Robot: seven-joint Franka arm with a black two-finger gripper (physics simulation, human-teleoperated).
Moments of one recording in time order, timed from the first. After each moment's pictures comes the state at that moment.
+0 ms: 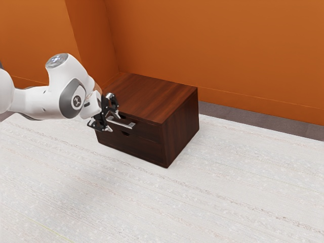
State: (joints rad) arm -0.12 0.08 0.19 -2.16 -0.21 2.65 1.87
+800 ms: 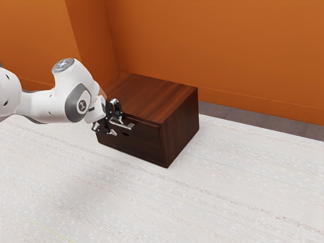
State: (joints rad) arm -0.12 0.12 0.17 -2.16 -0.22 2.66 1.89
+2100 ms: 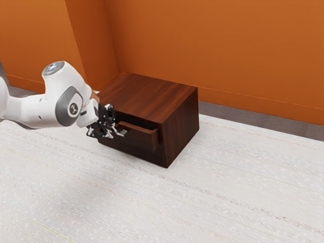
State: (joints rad) arm -0.12 0.03 0.18 -2.26 -0.24 2.65 1.89
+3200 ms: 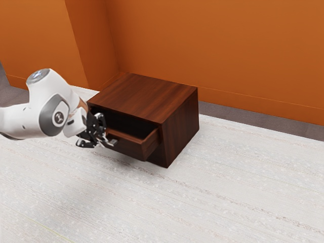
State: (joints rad) arm -0.12 -0.13 0.18 -2.43 -0.24 2.65 1.89
